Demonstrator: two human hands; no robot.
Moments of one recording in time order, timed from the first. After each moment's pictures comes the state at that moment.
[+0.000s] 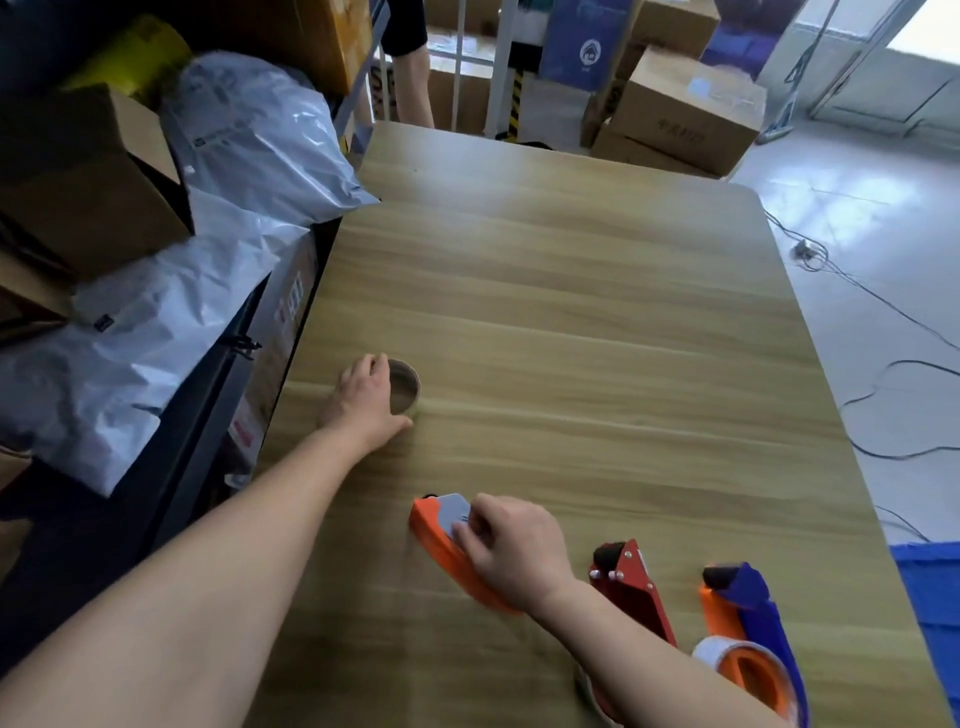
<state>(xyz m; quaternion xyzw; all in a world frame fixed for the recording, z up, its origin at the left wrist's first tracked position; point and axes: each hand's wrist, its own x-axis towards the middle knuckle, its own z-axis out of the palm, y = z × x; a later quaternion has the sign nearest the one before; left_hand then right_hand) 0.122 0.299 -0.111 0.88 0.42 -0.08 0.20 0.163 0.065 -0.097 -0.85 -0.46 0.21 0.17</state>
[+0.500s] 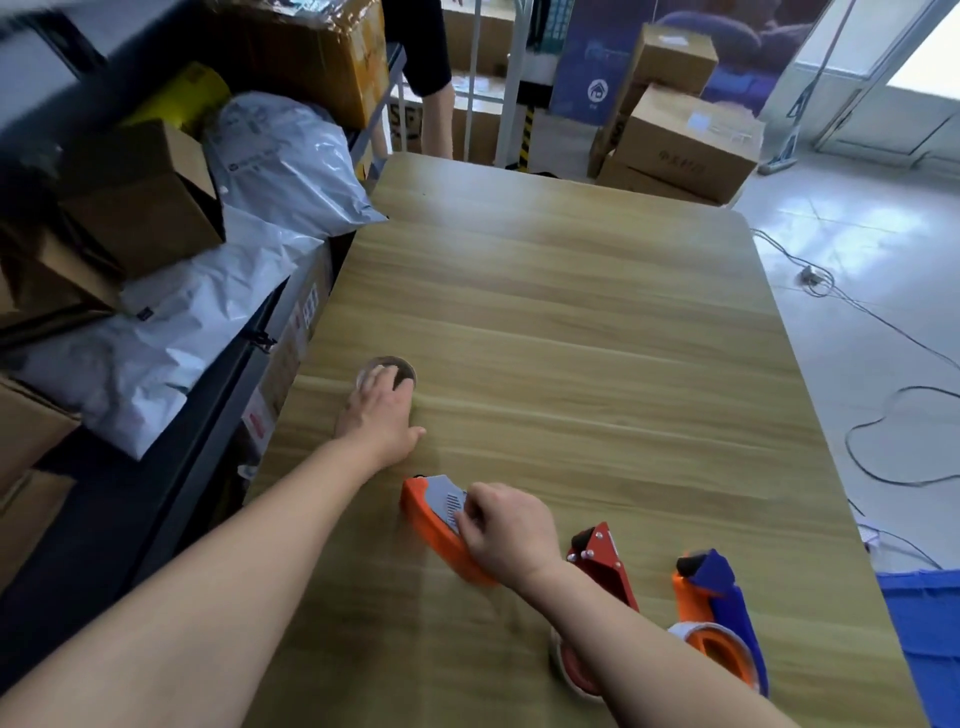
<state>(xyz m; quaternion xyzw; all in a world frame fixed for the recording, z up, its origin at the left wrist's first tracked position) 0.112 0.249 -0.080 0.91 0.37 -0.09 0.14 0.166 0.049 -0.078 -0.84 -0.48 0.21 0.13</state>
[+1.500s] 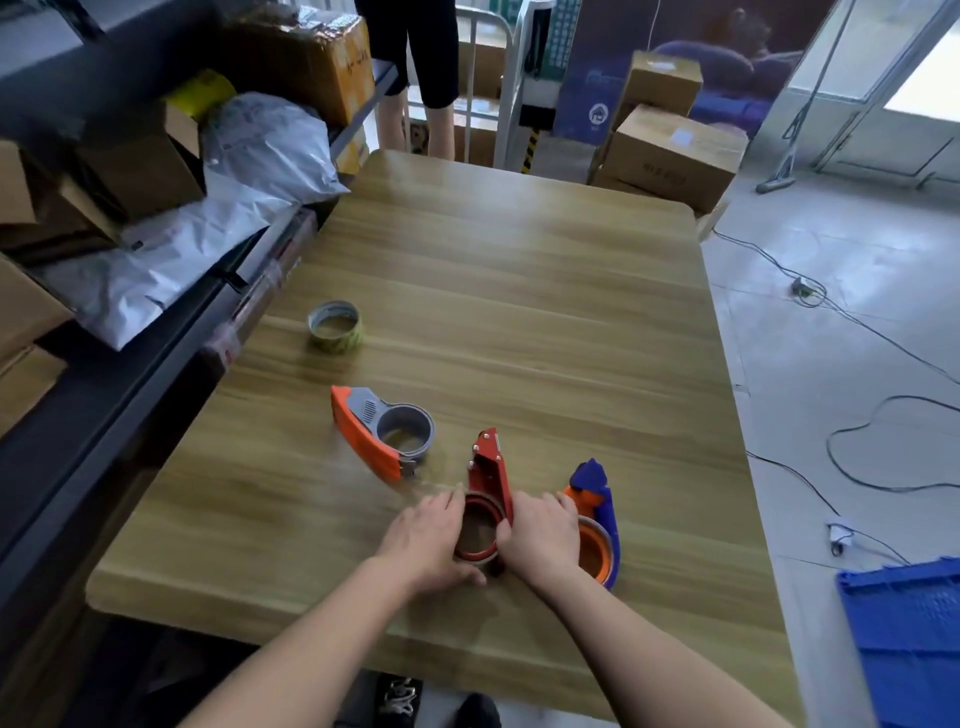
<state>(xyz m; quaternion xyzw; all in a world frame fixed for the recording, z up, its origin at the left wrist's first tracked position) 0.085 -0.039 -0.096 0.92 0.29 -0.18 0.19 0.199 -0.133 -0.086 -0.90 -0.40 0.19 0.03</state>
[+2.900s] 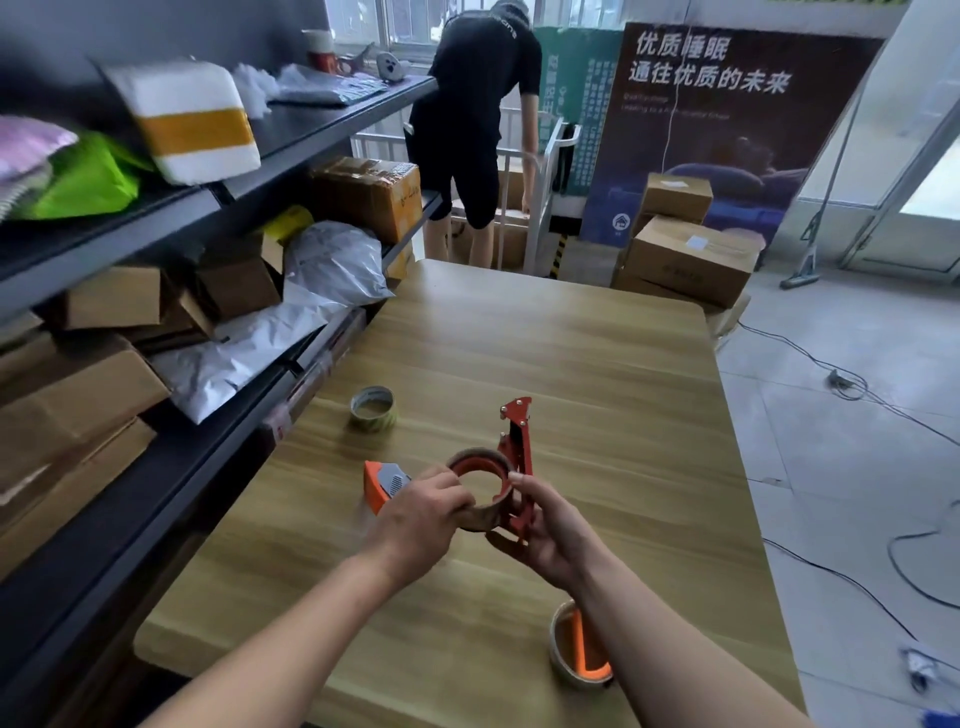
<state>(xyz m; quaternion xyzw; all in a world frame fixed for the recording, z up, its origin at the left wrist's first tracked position) 0.085 -0.001 0.017 0.94 0.20 0.21 0.20 0.237 -0.100 0.007 -0.51 -0.04 0.62 0.60</state>
